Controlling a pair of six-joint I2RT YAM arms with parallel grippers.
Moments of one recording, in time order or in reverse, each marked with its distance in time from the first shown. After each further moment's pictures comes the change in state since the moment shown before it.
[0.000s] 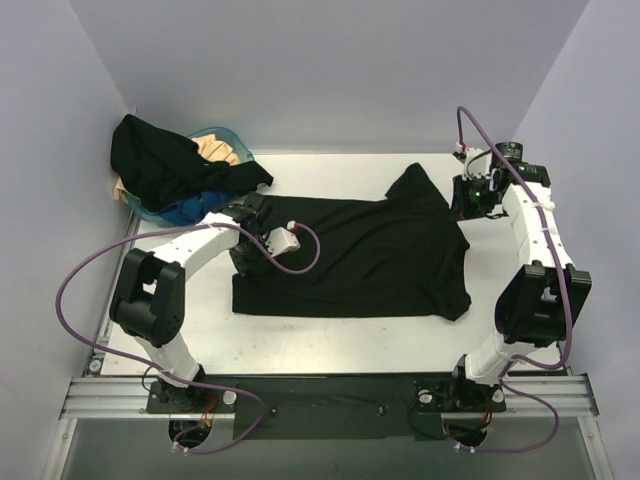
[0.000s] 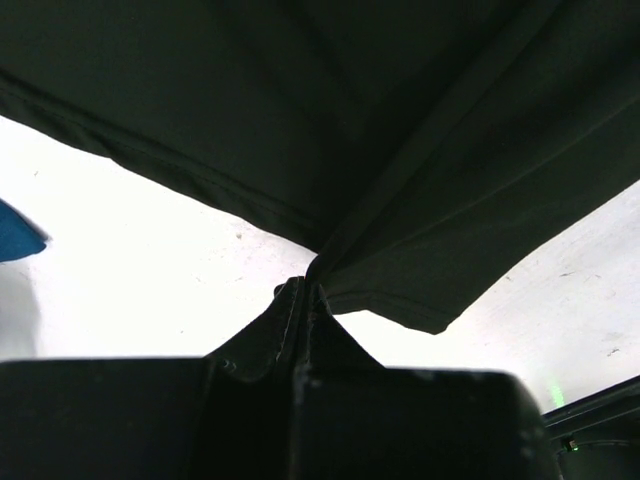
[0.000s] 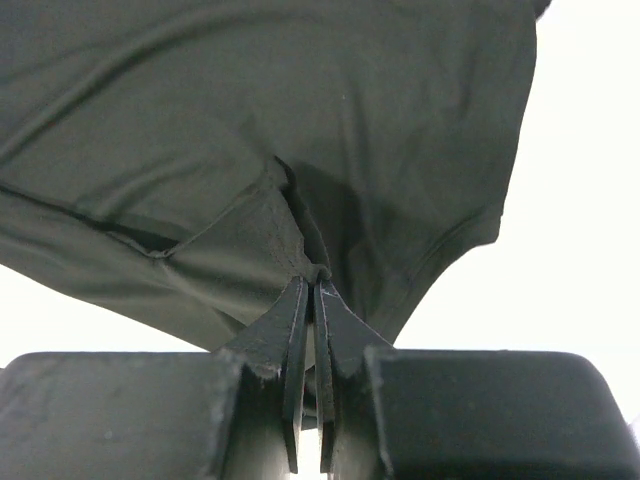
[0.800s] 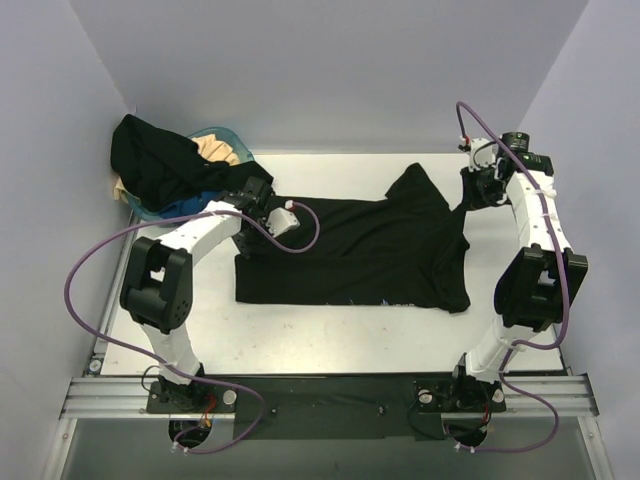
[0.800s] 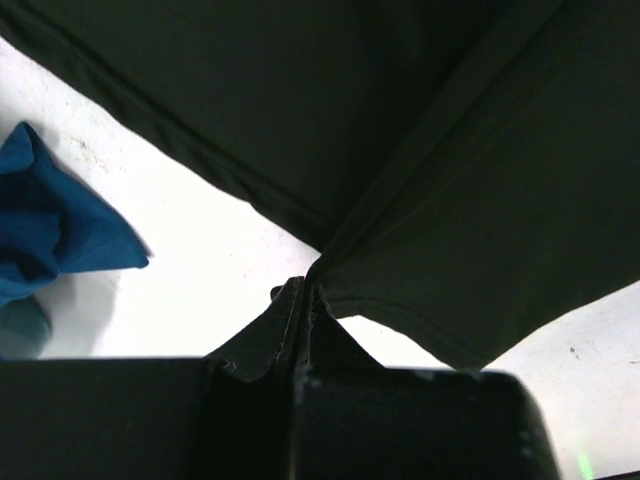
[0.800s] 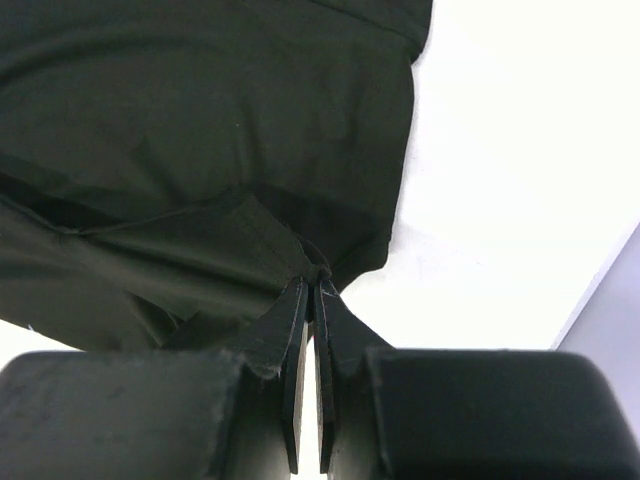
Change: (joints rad) left arm 0.040 0.093 0.119 0.081 -0.051 -0.054; right arm -0.036 0.122 0.143 0.018 0.066 -0.161
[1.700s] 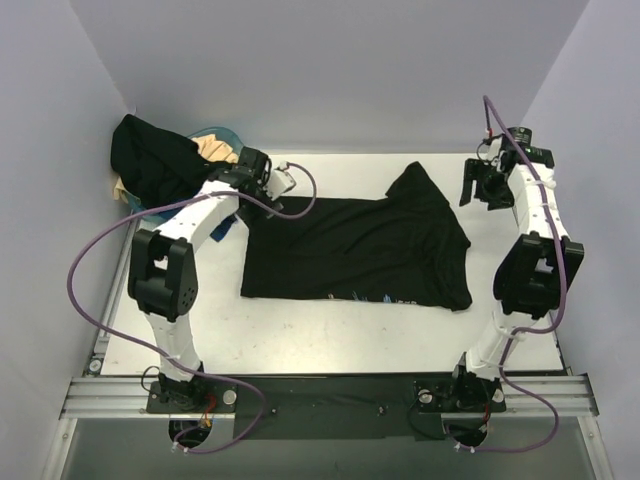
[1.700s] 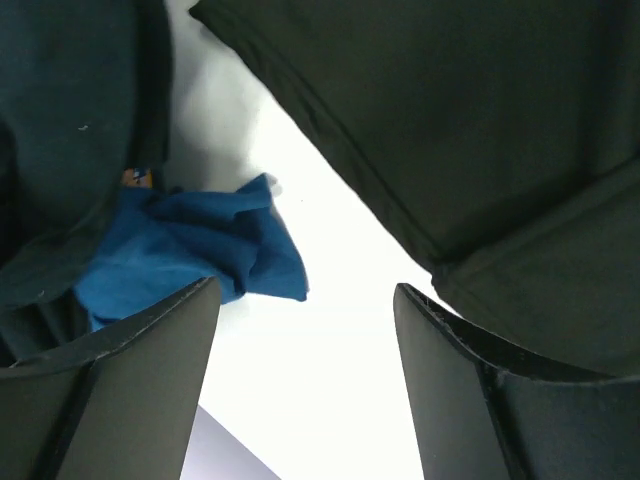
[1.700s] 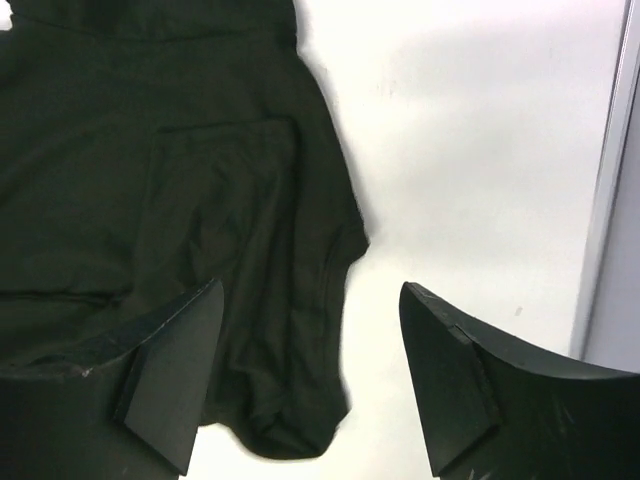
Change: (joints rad) left arm 0.026 0.118 0.220 0.097 -0.117 -0.038; right arm -0.016 0.136 0.116 0.014 0.204 0.307
